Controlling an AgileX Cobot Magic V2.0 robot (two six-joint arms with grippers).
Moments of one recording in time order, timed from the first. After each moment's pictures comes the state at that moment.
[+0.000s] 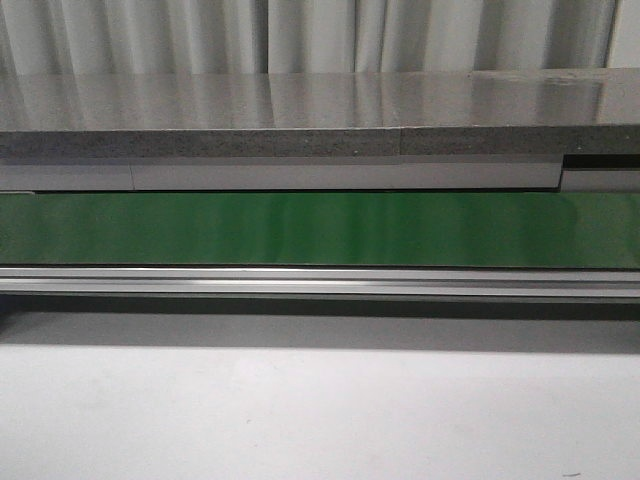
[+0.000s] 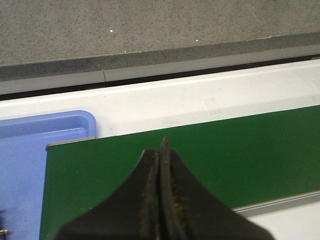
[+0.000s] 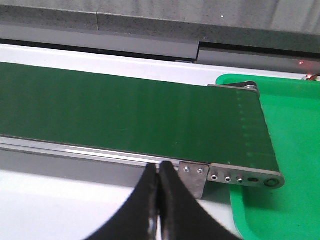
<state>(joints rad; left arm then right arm) -0.06 0.97 -1.03 -0.34 0.69 0.34 0.00 0.28 -0.22 0.09 0.31 -0.10</state>
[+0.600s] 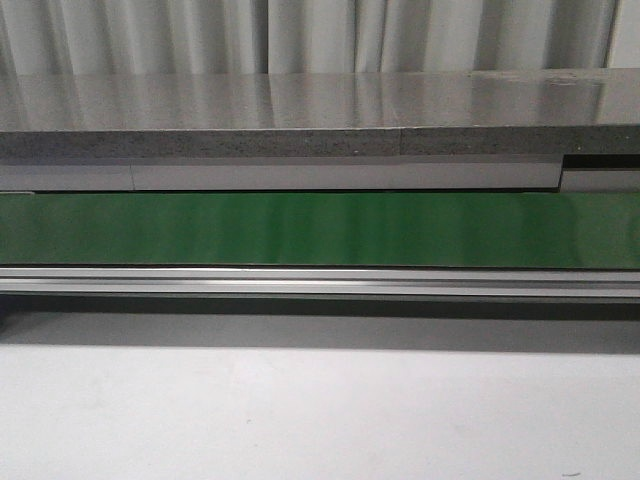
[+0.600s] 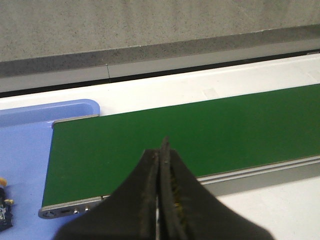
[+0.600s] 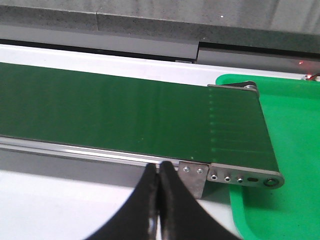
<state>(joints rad) -0.08 0.61 -0.66 -0.33 0.56 0.36 0.00 0.28 -0.22 0.09 0.31 -0.10</state>
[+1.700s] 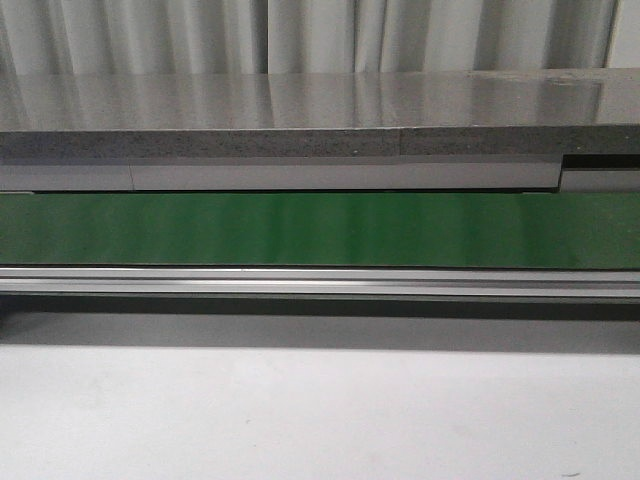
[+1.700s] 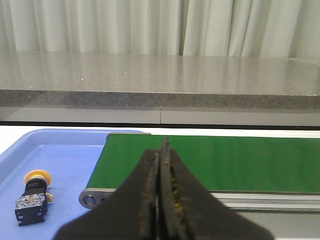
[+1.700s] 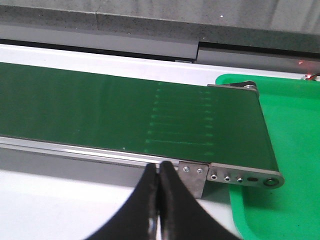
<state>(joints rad) -0.08 -0.01 0.00 0.00 0.07 -0.03 0.00 0.28 -0.22 0.09 0.31 -0.10</state>
